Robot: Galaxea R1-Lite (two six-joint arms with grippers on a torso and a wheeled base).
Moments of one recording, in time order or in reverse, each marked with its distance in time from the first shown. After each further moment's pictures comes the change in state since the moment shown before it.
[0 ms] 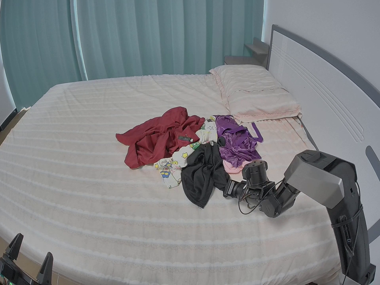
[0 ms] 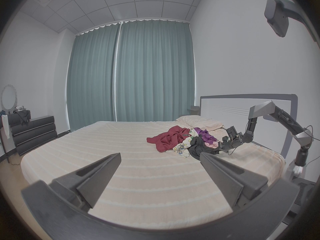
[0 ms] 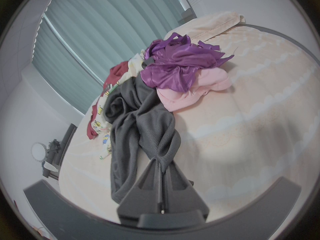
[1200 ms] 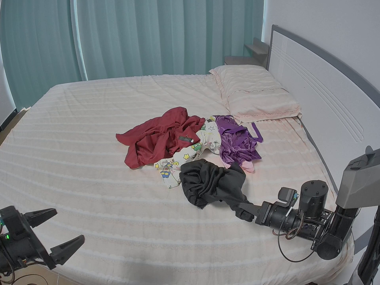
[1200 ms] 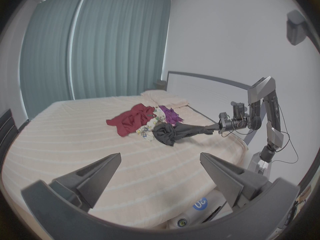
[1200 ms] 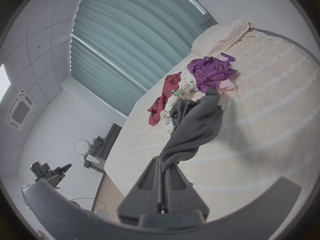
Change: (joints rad) left arm -0.168 0.727 -0.185 -0.227 -0.219 0.028; right arm 0.105 -0.478 0.972 -0.738 0.202 0.120
